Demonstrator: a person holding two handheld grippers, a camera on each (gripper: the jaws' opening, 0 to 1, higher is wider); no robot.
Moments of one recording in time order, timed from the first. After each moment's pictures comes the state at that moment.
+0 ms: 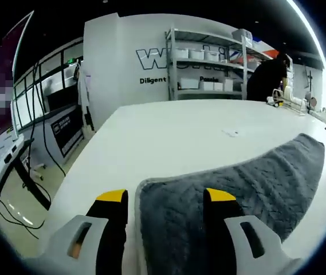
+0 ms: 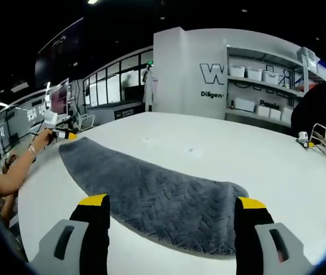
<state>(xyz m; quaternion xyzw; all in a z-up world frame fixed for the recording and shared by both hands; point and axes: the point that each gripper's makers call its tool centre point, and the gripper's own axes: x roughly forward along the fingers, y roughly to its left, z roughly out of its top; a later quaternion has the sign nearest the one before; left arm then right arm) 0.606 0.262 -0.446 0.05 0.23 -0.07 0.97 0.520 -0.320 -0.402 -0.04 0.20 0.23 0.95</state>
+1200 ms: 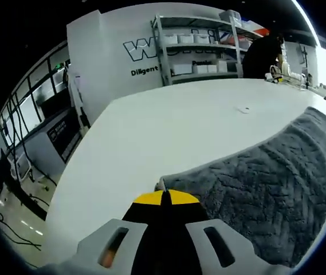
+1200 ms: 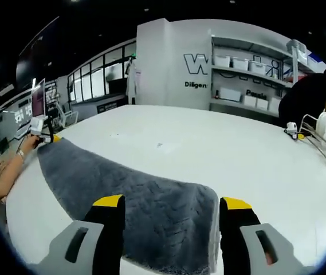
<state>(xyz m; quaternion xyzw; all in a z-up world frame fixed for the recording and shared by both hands) 0.642 0.276 -0.485 0.12 0.26 -0.08 0.95 0.587 -0.380 -0.419 -0.04 0.24 0.17 0.95</state>
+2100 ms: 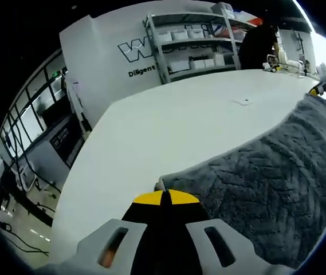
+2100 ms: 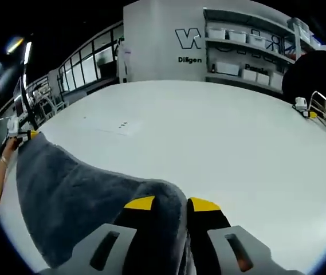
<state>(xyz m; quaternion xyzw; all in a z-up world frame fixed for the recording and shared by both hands) 0.639 0.272 -0.491 0.15 0.26 -0.08 0.95 0.679 -0.402 -0.500 -0.03 0.33 0.17 0.93</state>
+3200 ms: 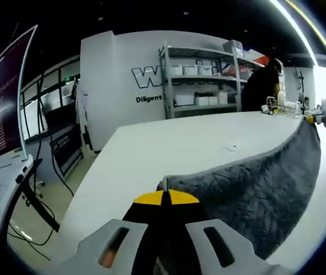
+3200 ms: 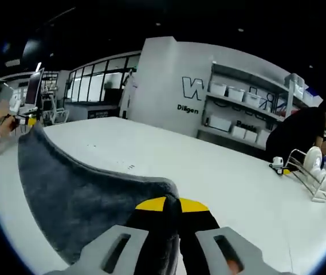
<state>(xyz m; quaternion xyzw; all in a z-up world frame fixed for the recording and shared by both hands) 0.589 0.272 -0.415 0.06 0.15 -0.09 0.98 0.622 -0.409 -0.389 -0.12 0.14 0.15 0.97</state>
